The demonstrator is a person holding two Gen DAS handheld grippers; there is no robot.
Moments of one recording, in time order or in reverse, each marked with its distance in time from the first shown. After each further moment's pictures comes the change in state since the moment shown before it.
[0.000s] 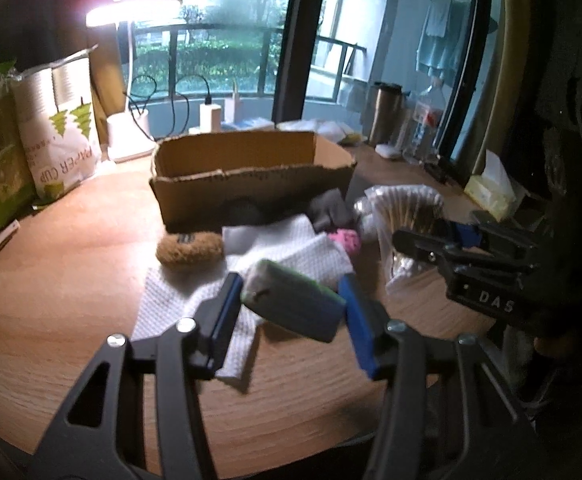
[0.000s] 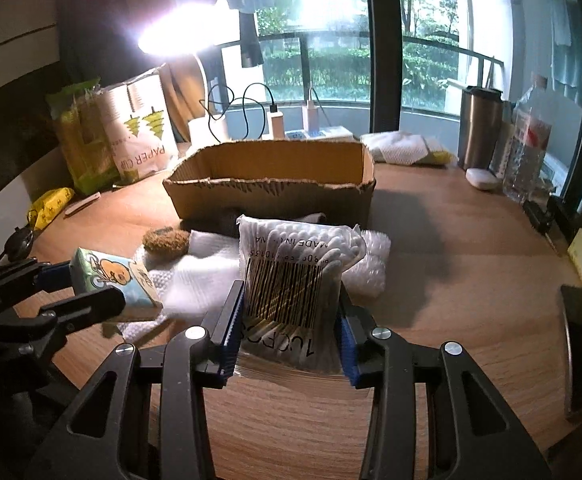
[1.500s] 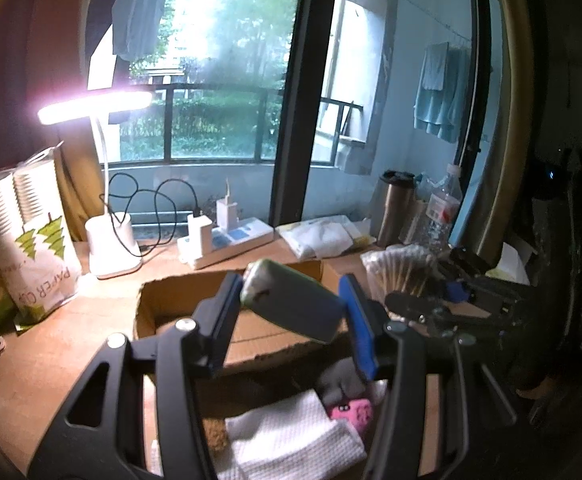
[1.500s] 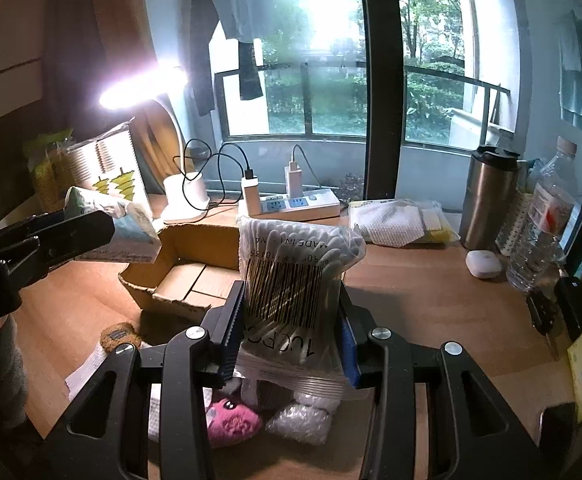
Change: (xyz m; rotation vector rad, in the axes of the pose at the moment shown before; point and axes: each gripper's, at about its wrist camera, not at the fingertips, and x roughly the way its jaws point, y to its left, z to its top) left arm 0.051 0.007 0.129 0.018 -0.218 -0.002; right arm 0.045 -0.051 0.099 -0.024 -0.096 0.018
